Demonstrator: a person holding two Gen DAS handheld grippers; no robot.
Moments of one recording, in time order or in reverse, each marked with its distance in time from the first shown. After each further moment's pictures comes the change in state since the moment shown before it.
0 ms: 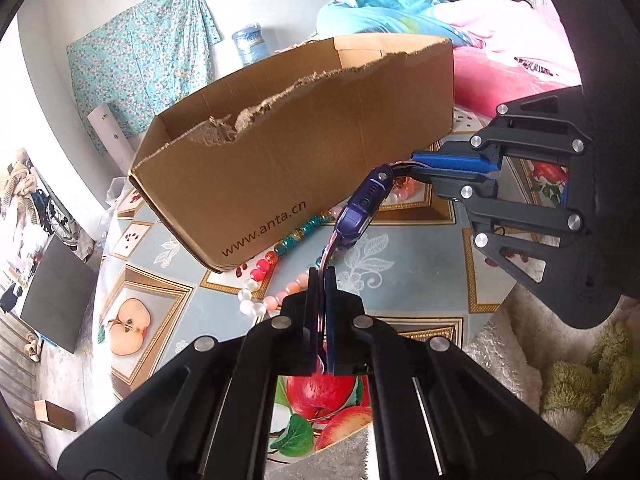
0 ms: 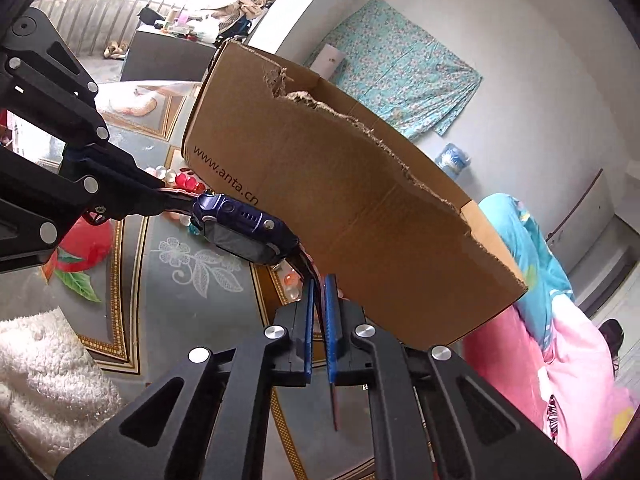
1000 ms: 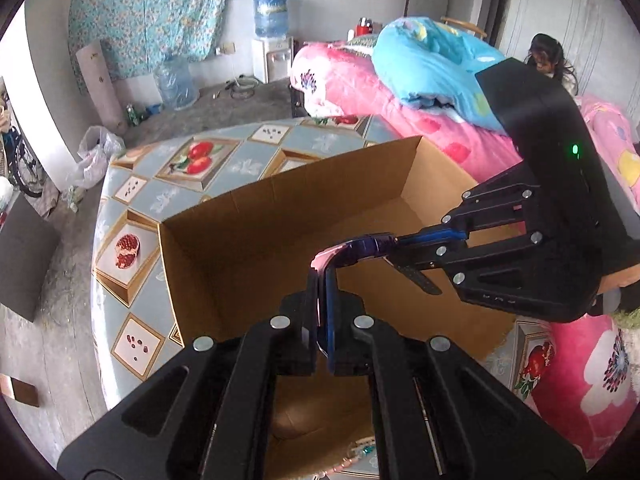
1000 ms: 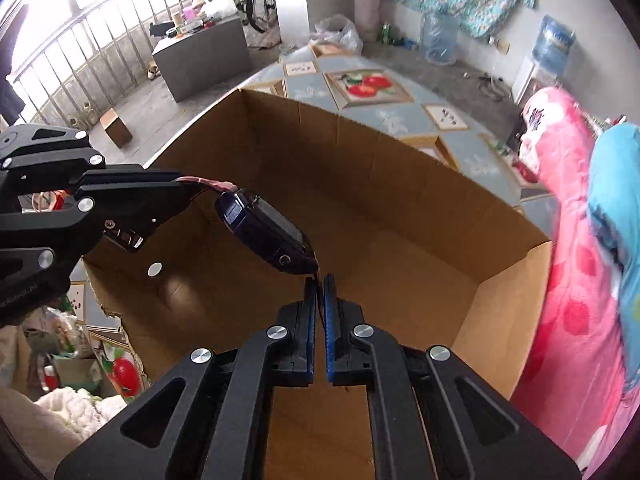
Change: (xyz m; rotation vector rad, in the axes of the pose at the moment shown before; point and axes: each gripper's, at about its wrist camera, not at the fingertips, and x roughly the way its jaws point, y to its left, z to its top) left arm 0.088 0.120 0.195 -0.235 0.182 -0.159; right arm 0.181 -0.172 0.131 0.272 0.442 0.655
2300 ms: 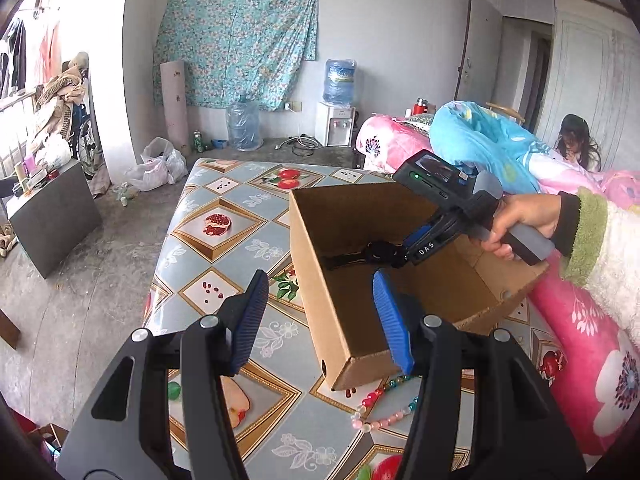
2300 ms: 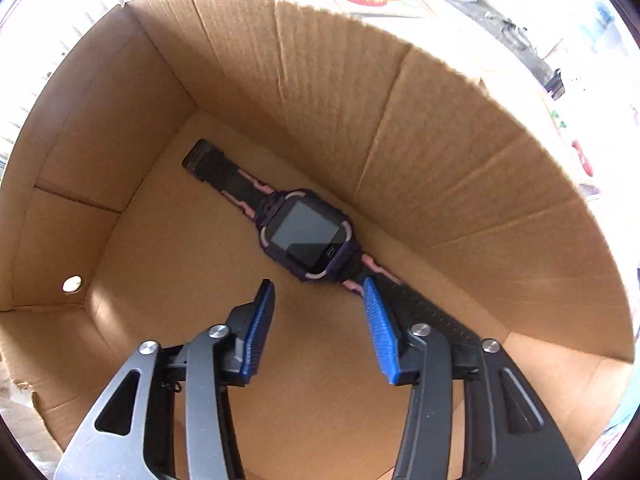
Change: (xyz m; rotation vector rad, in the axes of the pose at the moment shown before) left arm -0.112 0.051 -0.125 -0.185 -0.344 0.126; right arm 0.120 0.008 0.069 -0.057 0.259 -0.071
